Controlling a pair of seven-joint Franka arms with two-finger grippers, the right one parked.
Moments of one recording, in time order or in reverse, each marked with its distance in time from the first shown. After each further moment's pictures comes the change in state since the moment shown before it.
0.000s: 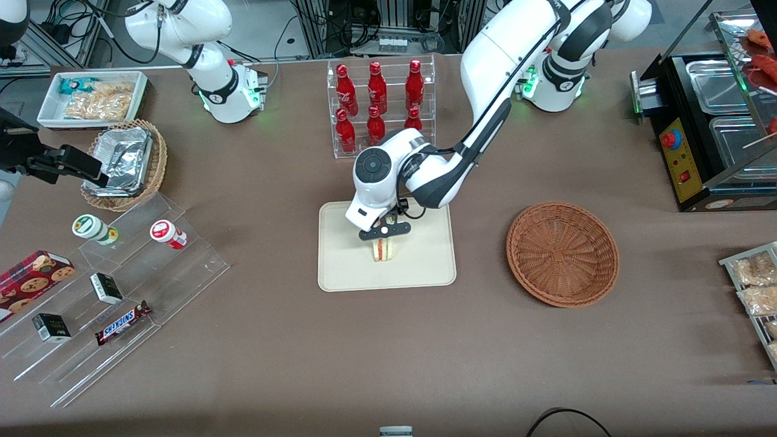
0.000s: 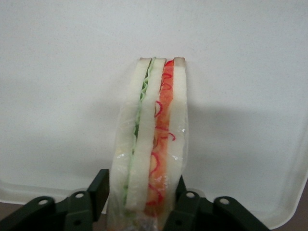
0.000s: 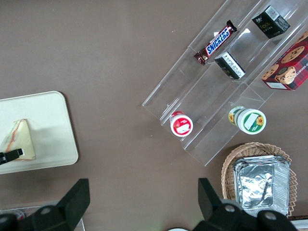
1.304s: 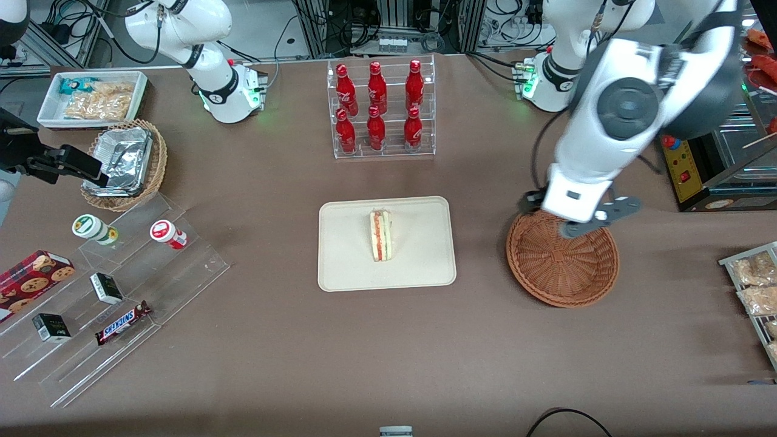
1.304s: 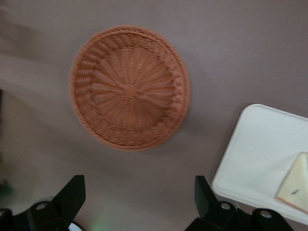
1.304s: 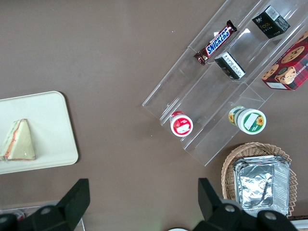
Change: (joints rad) arm 0.533 -0.639 0.033 -0.213 0.004 -0.515 0.404
